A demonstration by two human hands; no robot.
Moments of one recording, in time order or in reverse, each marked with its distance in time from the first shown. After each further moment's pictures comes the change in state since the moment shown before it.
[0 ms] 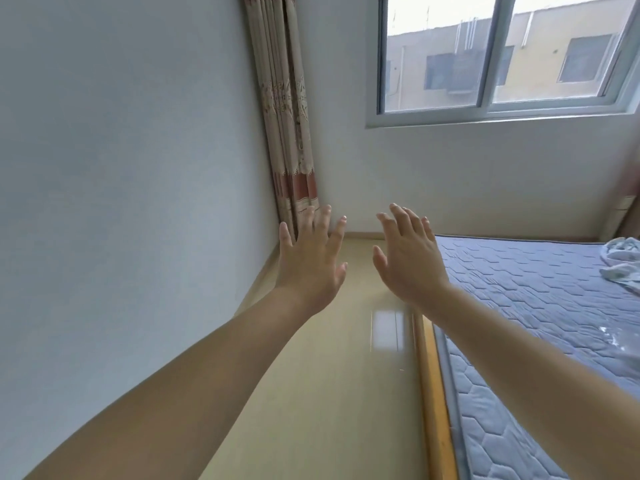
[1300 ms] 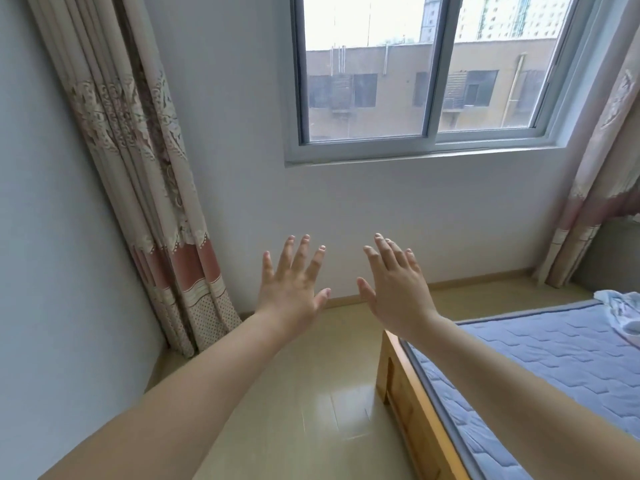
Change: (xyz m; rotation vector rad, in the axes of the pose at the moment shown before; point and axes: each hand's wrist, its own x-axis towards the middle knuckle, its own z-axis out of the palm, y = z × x) left_hand 0.791 -0.161 0.403 -0.205 -0.076 0.280; right_hand 0.606 0.289 0.482 -0.251 -0.089 0.229
